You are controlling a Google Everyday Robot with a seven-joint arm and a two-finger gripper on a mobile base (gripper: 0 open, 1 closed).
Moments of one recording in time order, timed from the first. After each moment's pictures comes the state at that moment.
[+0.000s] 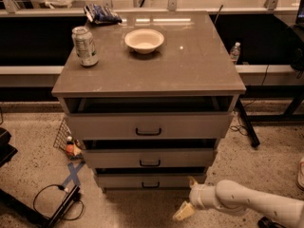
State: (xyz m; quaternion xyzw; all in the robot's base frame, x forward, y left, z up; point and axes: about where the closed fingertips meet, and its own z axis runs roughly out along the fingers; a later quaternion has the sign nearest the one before) arm 0.479 -0.135 0.298 -0.49 0.79 0.19 0.31
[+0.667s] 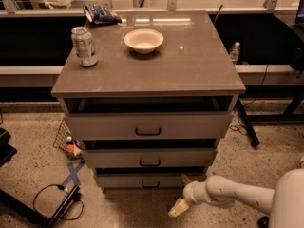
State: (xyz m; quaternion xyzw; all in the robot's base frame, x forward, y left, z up) arm 0.508 -0.118 0.251 -0.51 0.78 0.20 0.30
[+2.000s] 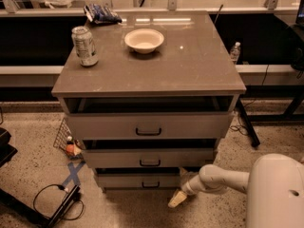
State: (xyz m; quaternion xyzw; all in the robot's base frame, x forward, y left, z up) arm 0.552 -0.121 0.235 -0.55 0.77 0.16 0.28
